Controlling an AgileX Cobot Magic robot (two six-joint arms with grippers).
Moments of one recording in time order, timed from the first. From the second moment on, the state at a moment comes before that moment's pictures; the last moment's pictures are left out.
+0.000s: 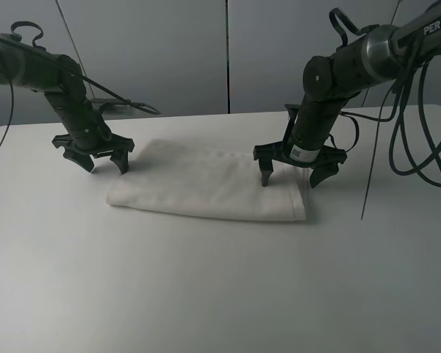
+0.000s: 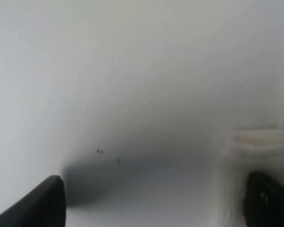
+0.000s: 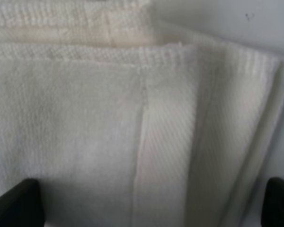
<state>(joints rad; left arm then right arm) -0.43 2.28 -1.60 0.00 0.82 -0.02 0.37 2.17 -1.35 0.09 0.74 0.31</state>
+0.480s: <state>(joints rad) -0.43 2.28 -1.60 -0.01 0.82 -0.02 0.37 2.17 -1.35 0.10 0.73 0.30</state>
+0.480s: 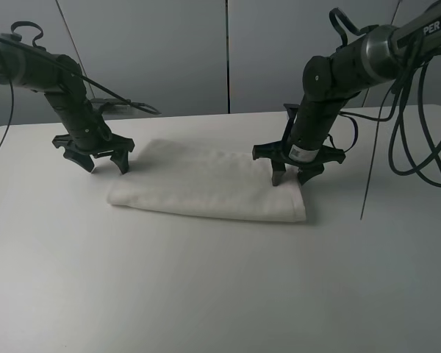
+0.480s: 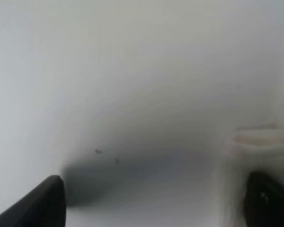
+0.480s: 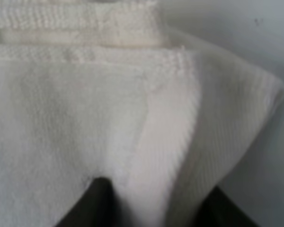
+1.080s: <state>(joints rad) -0.43 2.29 -1.60 -0.02 0.82 -0.02 0.37 2.17 -1.35 0.30 0.69 0.10</state>
